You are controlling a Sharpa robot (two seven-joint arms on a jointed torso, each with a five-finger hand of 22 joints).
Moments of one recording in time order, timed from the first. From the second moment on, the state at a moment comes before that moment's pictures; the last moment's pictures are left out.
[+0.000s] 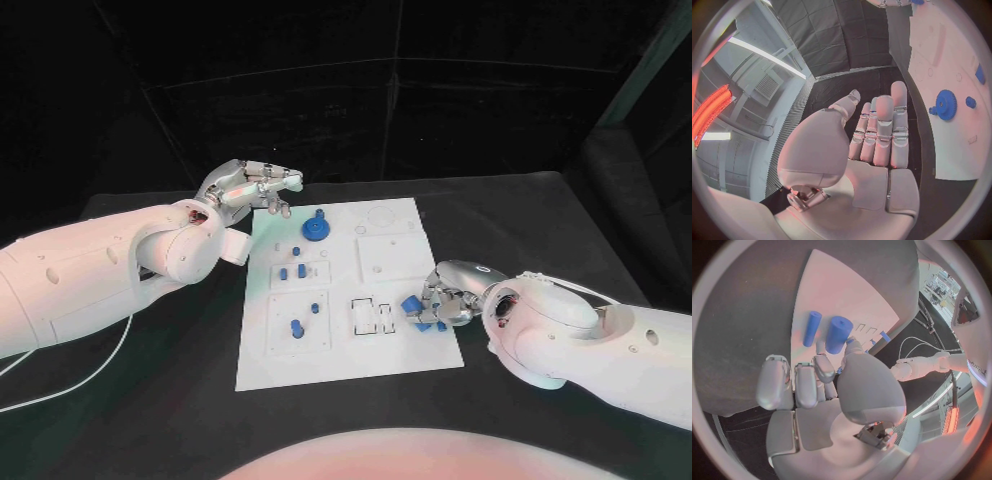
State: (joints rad) left arm 1.22 -0.83 -0.08 1.39 -0.10 -0.20 0.32; left_hand 1.29 -0.08 0.30 -0.01 0.05 1.03 0.18 0.12 0.09 1.11 0.11 0.21 0.12 1.21 0.03 1.01 0.58 0.16 1.19 0.12 0.55 0.75; right arm 0.98 -0.99 -0.03 1.87 -1.54 -0.25 -0.61; right_hand 1.23 -0.06 -0.19 0.29 0.32 0.94 0.09 0.42 0.19 1.36 0.01 1.18 1.16 1.47 -0.06 1.38 1.20 0.09 1.44 0.04 1.36 1.16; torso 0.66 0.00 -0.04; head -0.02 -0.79
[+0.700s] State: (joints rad) left arm 1.22 -0.83 -0.08 1.39 -0.10 -0.20 0.31; left_hand 1.29 -0.08 0.30 -0.01 0.05 1.03 0.17 0.12 0.09 1.11 0.11 0.21 0.12 1.20 0.02 1.01 0.57 0.16 1.19 0.12 0.55 0.75; right arm 0.95 -0.96 -0.03 1.87 -1.56 -0.31 -0.61; right_hand 1.24 0.01 -0.20 0.29 0.38 0.93 0.08 0.47 0.22 1.38 0.00 1.19 1.19 1.46 -0.06 1.38 1.20 0.09 1.44 0.04 1.37 1.18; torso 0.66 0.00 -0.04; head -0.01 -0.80
